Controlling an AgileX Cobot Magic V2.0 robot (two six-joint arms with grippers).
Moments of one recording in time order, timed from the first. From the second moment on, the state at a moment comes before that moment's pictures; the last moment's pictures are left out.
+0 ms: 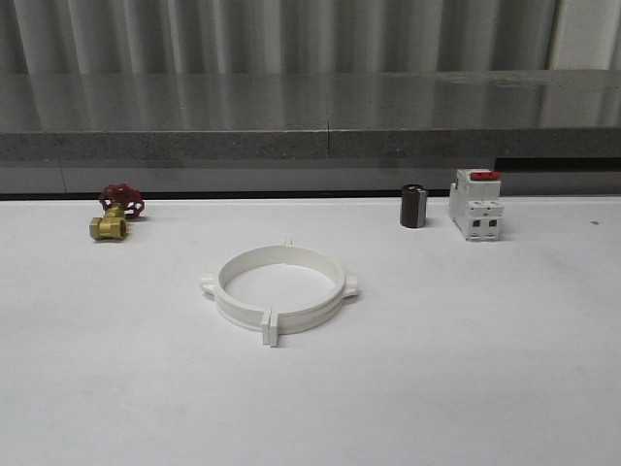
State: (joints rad) left arm -0.13 0.17 -0.41 0.12 0.60 -0.27; right arm 0.23 0.33 -0.56 -0.19 0.84 0.37
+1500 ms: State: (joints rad) left arm -0.13 0.17 -0.41 0.12 0.60 -0.27; right arm 0.14 0.06 -0.19 -0.04 0.34 0.17
